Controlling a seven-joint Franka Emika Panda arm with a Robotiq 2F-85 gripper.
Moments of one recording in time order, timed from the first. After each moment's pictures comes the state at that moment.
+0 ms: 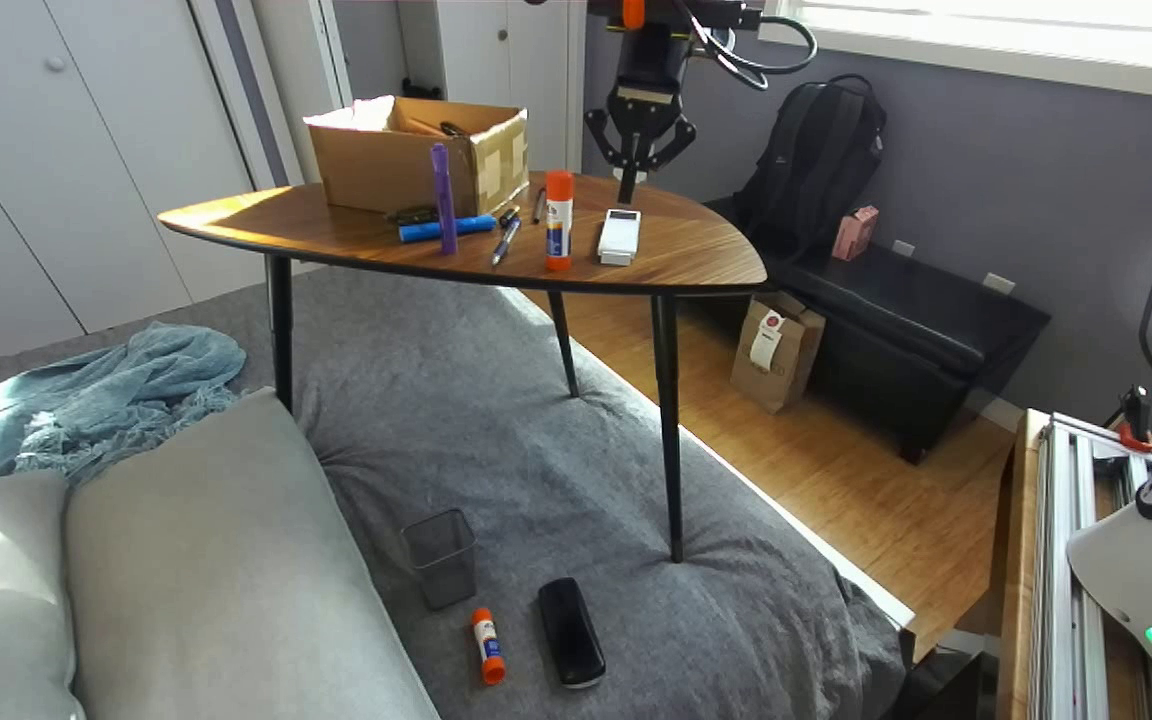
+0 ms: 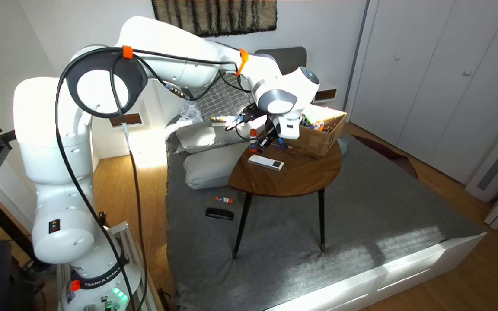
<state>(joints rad) -0.06 0.29 -0.08 -1.73 0.46 1.80 0.90</state>
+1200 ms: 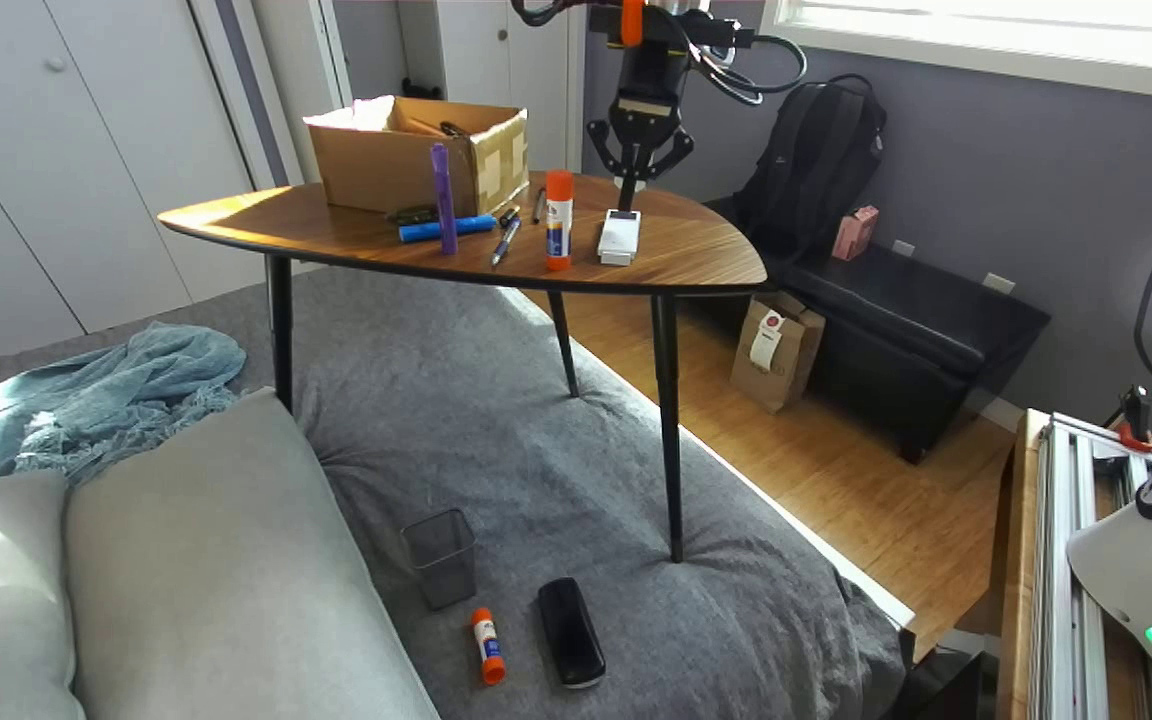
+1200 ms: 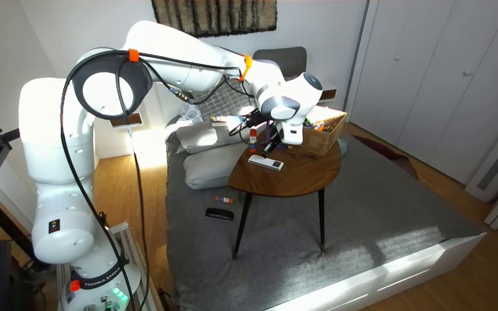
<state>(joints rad) -0.07 0.32 -0.10 -1.72 0.46 1.84 0.90</state>
